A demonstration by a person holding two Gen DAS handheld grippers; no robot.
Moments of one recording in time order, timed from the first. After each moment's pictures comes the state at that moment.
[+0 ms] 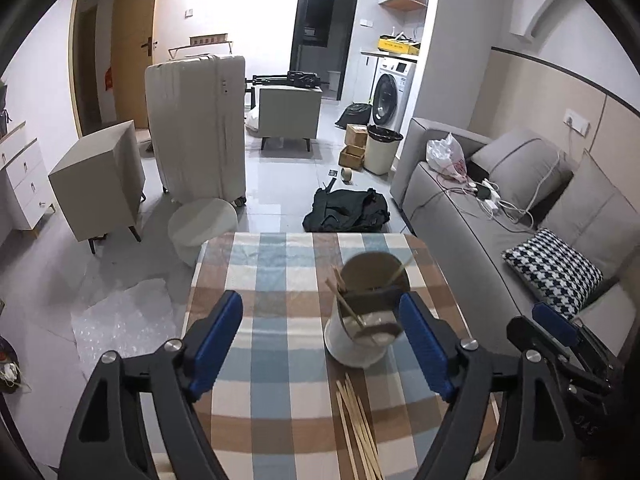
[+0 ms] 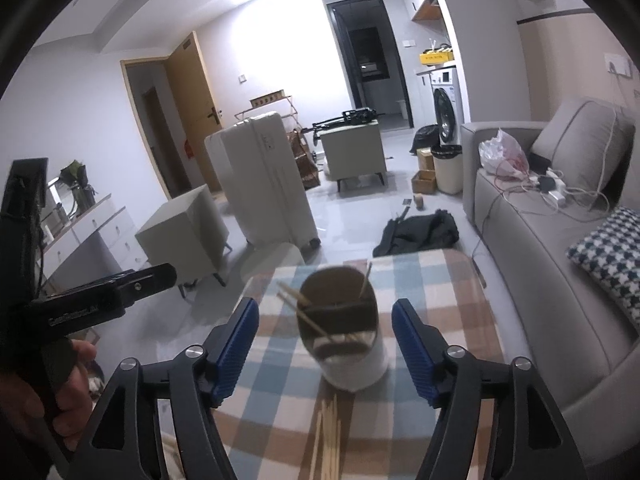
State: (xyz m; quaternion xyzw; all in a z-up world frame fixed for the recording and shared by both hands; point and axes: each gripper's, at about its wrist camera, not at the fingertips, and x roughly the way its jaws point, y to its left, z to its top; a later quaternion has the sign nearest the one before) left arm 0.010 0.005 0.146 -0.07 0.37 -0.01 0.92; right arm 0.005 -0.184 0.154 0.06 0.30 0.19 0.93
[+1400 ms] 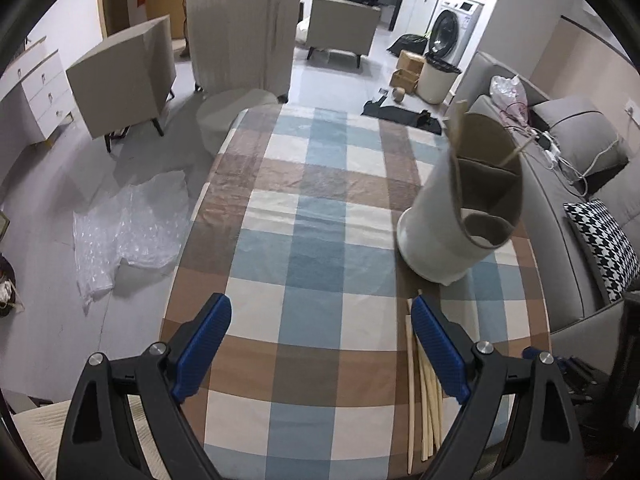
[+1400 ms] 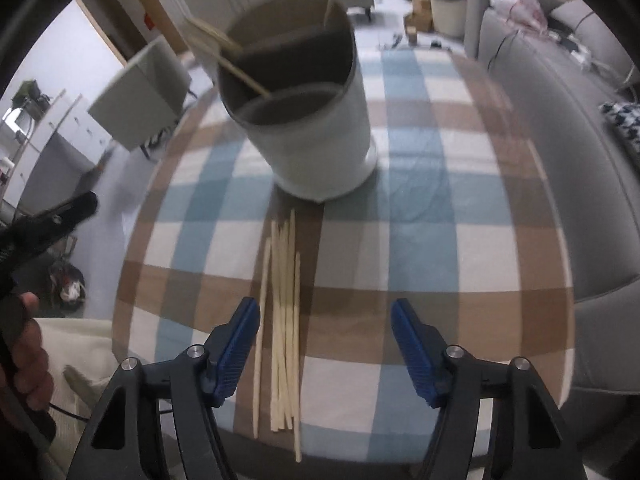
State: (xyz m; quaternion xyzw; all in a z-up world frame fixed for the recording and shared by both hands) left arm 0.001 0.043 0.022 -0.13 0.50 0.05 0.86; right arm 0.032 -0.167 -0.030 0.01 0.57 0.17 0.80
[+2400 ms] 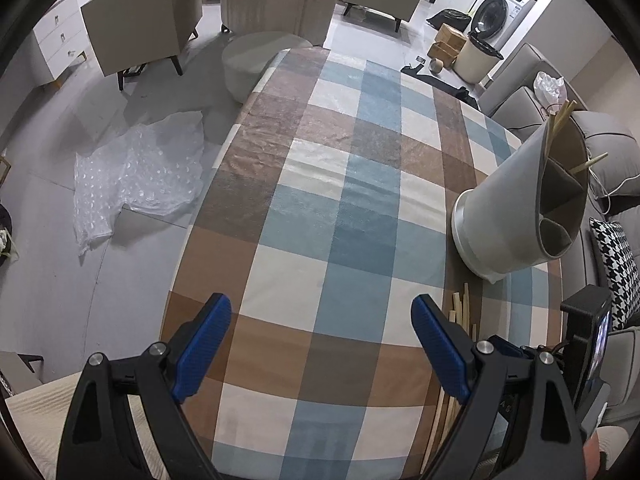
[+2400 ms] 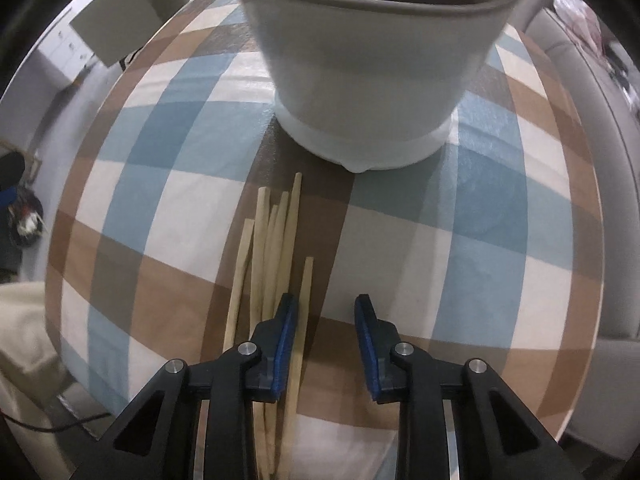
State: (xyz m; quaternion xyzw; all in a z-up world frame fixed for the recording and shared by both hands) left arm 0.014 0.085 -0.013 -0.18 0.57 0.08 0.80; right arm 0.065 -0.103 -0.099 -0.13 0.63 0.16 0.75
